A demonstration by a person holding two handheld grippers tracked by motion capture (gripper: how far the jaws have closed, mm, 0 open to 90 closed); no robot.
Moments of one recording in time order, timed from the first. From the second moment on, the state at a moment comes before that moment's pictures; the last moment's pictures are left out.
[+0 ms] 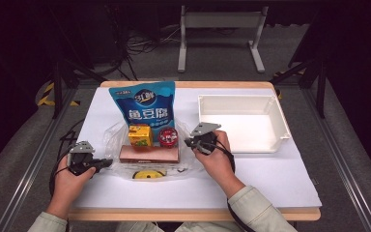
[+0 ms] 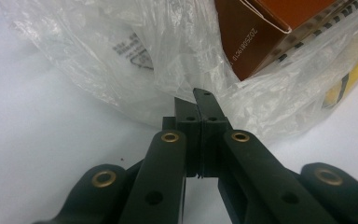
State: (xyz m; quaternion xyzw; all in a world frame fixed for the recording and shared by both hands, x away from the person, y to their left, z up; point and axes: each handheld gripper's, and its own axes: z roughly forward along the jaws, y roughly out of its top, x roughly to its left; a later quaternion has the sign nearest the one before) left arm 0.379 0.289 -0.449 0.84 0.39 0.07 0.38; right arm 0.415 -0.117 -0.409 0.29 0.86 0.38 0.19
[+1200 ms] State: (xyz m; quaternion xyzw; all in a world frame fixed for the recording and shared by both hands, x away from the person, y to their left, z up) left arm 0.357 0.288 -0.421 0.81 0.35 0.14 0.44; right arm 0.411 -0.117 -0.424 0.28 0.85 0.41 0.18
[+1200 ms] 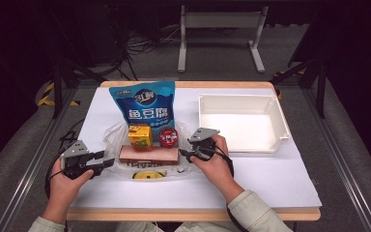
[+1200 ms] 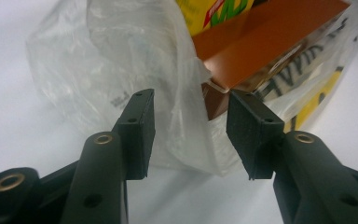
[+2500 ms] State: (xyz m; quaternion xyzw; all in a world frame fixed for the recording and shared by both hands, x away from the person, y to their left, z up) left arm 0.370 0.273 -0.453 0.85 0.36 0.07 0.38; right arm 0.380 -0.110 -0.447 0.23 0.89 0.37 0.12
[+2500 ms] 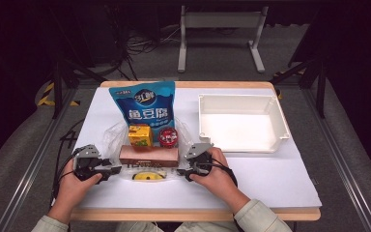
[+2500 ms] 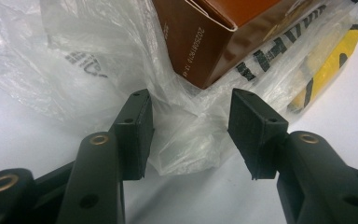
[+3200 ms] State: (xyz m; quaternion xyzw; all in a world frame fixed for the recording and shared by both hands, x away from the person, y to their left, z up) left arm 0.363 0.280 -0.442 0.83 0.36 0.08 0.41; right arm 0.371 -0.128 -0.412 0.23 0.87 0.42 0.12
